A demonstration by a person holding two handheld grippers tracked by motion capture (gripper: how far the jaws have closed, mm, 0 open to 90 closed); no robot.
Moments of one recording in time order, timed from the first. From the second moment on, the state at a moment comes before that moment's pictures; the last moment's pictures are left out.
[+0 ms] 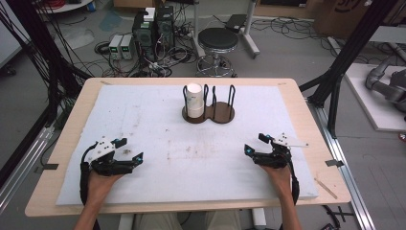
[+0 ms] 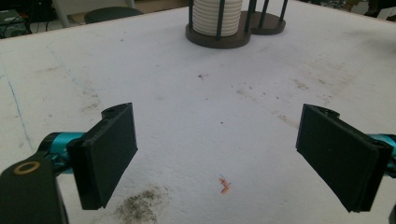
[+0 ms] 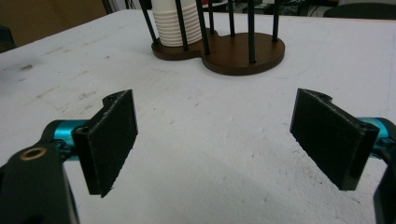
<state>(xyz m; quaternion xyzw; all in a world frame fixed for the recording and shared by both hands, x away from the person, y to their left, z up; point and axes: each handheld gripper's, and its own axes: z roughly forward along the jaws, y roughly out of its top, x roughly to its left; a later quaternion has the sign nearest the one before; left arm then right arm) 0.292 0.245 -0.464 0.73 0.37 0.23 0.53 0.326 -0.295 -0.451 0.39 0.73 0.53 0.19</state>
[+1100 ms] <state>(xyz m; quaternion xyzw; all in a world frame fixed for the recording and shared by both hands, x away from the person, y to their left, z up) 0.292 0.247 -0.464 0.72 0.37 0.23 0.54 0.352 -0.303 -0.384 0.36 0.76 0.51 0.20</state>
